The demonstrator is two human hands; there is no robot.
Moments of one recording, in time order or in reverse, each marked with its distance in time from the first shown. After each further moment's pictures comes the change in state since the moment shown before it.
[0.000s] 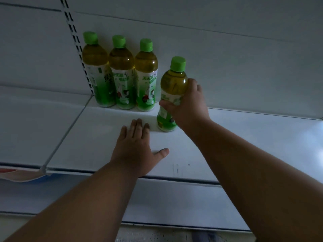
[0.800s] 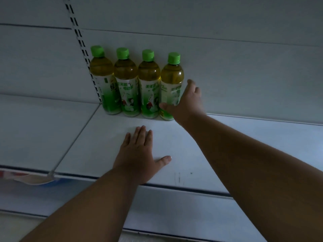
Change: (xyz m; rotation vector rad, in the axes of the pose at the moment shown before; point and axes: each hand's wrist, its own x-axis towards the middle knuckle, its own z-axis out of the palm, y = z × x) left_hand 0.000 0.000 -0.002 -0.038 -0.039 -0.029; right_hand 0.040 0.011 0.013 -0.031 -0.091 0.021
